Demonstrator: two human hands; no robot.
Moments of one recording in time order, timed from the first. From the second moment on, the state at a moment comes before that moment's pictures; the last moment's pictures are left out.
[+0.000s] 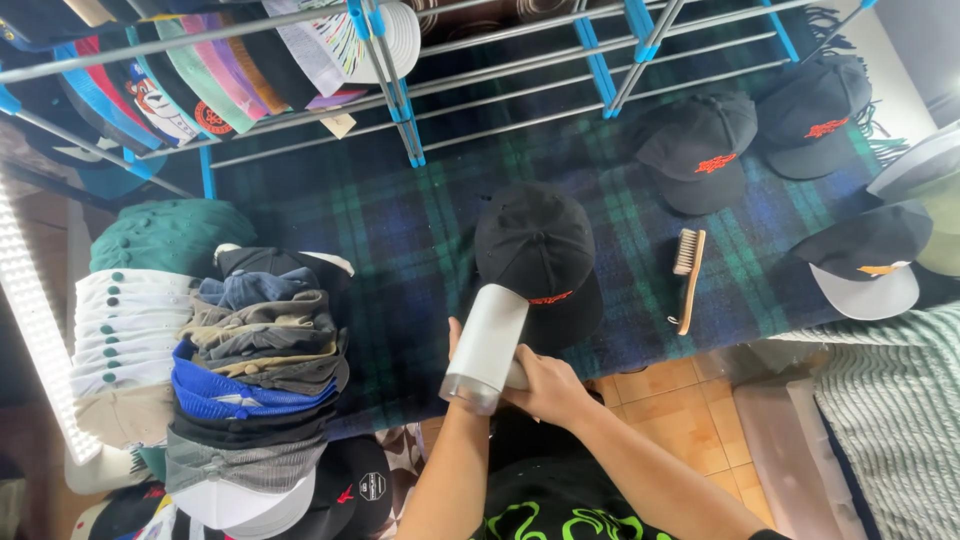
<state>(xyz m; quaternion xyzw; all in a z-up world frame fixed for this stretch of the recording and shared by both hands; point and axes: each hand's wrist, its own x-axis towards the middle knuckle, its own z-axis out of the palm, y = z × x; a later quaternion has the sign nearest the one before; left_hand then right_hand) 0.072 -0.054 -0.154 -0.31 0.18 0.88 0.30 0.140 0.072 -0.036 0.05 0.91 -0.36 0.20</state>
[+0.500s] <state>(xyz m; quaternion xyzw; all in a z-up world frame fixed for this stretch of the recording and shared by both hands) 0.069 -0.064 -0.199 -0.33 0.15 0.88 0.30 0.127 0.063 -0.026 0.04 0.93 -0.30 0.21</state>
